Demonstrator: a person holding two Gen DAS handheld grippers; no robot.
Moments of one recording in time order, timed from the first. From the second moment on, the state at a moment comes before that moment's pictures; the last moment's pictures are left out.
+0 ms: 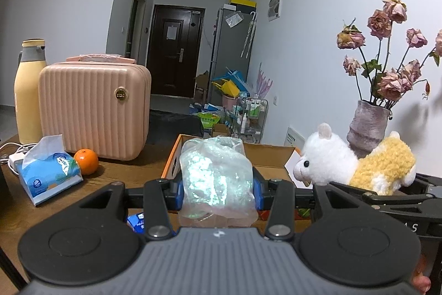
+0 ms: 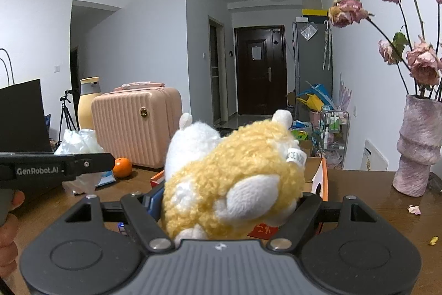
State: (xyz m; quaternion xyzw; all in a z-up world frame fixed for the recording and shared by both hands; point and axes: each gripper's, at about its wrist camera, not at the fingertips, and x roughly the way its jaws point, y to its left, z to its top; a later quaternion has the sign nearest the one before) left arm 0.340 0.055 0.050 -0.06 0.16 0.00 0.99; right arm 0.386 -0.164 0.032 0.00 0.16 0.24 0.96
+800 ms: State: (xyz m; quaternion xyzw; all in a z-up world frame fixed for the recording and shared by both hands) left arm 0.434 0.058 0.049 -0.05 0.15 0.01 0.99; right arm 0.466 -0.161 0.025 0.00 0.18 0.21 0.96
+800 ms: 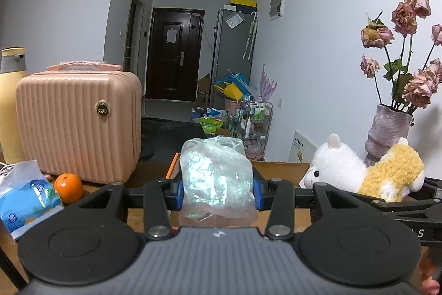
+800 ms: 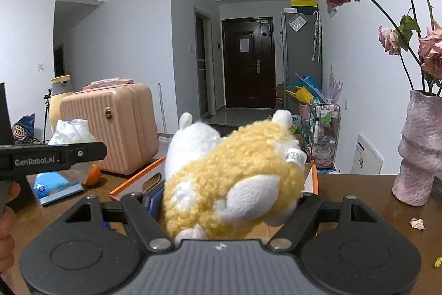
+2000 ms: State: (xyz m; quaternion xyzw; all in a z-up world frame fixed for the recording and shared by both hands) left arm 0.550 0.043 -0.001 -0.01 0.22 0.04 0.98; right arm 0.570 -0.147 -0.023 0.03 0.23 0.18 0.96
